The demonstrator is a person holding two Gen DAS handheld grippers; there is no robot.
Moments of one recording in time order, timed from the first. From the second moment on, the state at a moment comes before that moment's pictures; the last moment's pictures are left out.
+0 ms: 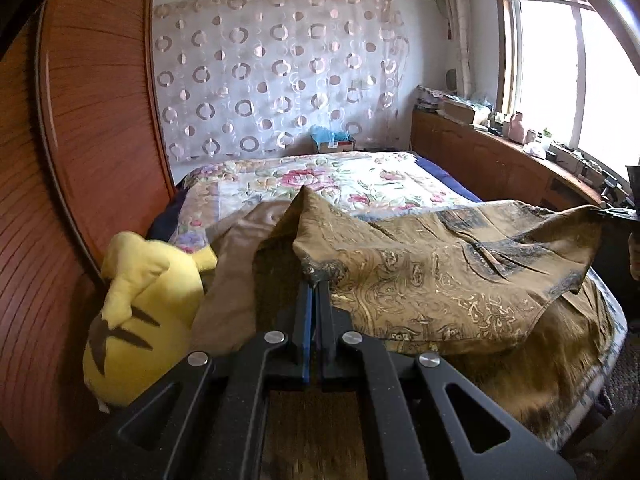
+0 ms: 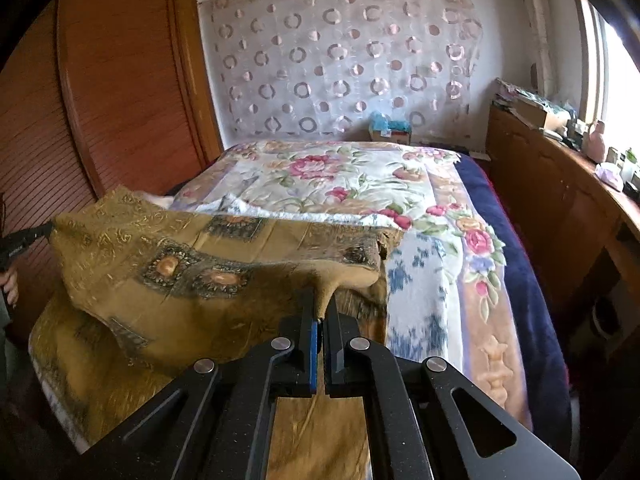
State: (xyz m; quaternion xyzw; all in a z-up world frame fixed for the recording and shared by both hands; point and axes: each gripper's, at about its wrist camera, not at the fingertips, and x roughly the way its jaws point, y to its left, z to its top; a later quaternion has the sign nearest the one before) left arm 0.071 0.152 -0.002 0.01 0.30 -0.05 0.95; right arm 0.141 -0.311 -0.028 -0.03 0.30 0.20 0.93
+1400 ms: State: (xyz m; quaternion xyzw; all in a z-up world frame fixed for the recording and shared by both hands) left arm -0.004 0.142 -0.048 -0.02 0.35 -0.04 0.93; right arm 0.095 -0.303 -0.056 -0.03 0.36 0.19 0.92
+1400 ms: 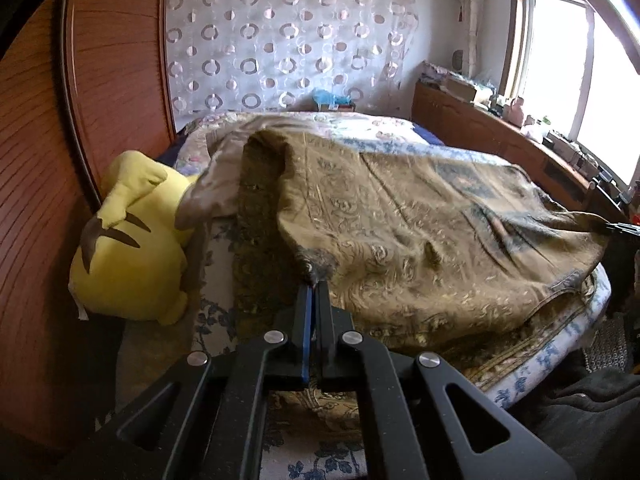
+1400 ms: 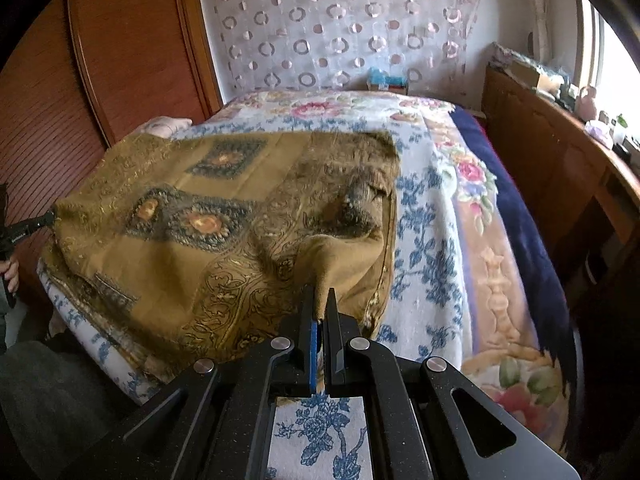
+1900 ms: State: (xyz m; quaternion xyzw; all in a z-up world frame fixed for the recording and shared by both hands) left arm -0.007 0.142 -0.040 -0.01 0.35 -0.04 0.94; right arm 0.087 -0.305 -0.060 -0.04 0.37 0.17 0.91
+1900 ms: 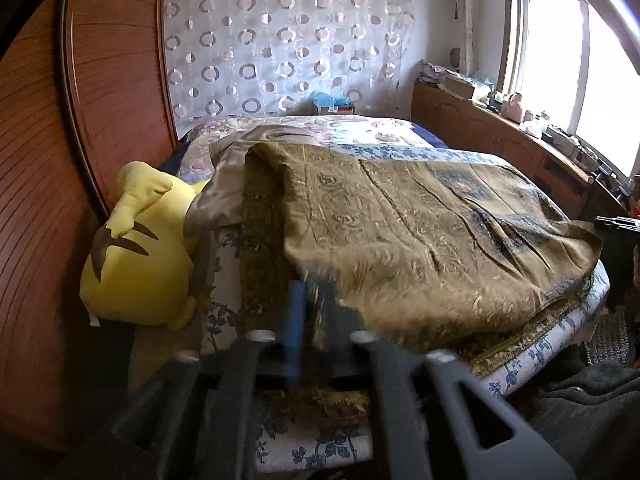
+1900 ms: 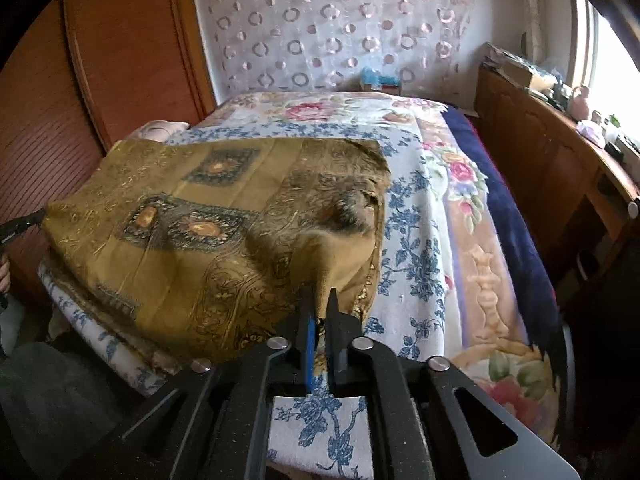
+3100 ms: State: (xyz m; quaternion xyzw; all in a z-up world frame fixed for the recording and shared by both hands) left arm 0.019 0.149 -0.100 -0.03 0.41 0.00 0.91; right arm 0.152 -0.216 -0.121 -0.10 0.37 0.22 0.90
